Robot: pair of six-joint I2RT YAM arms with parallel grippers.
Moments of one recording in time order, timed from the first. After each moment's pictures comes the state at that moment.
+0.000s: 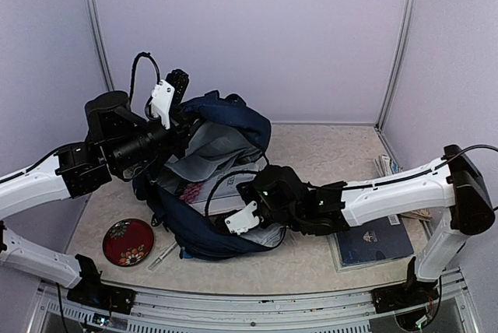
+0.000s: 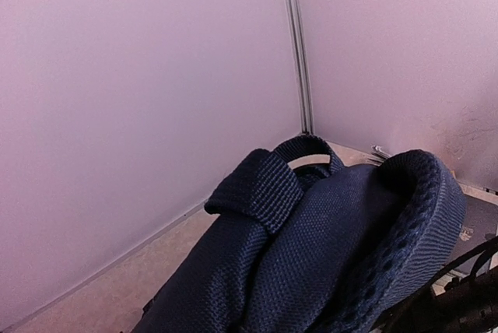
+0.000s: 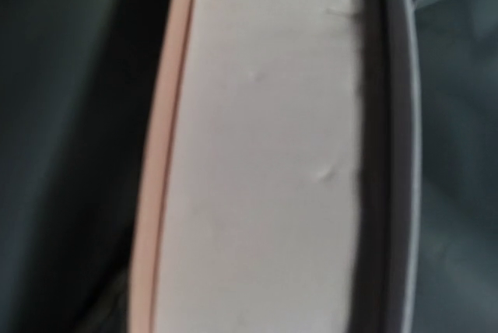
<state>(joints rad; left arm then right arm) -0.91 1.13 1.02 0.07 -0.16 0.16 1.22 1.67 1.07 0.06 0.48 -1.35</state>
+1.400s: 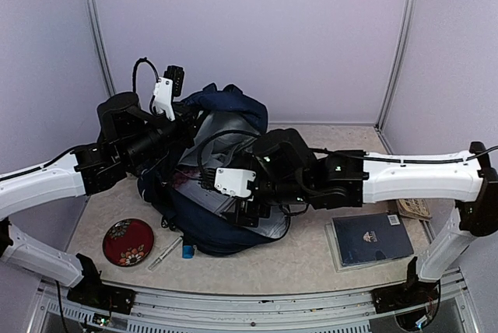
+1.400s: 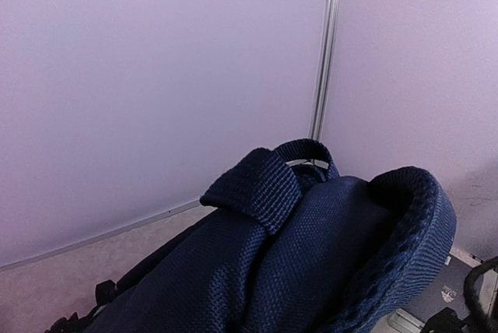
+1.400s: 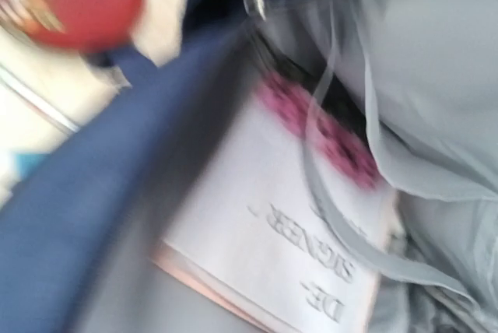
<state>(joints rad) -0.84 1.22 1.00 0.24 -0.18 -0.08 1.24 1.63 1.36 -0.28 0.19 -0.57</state>
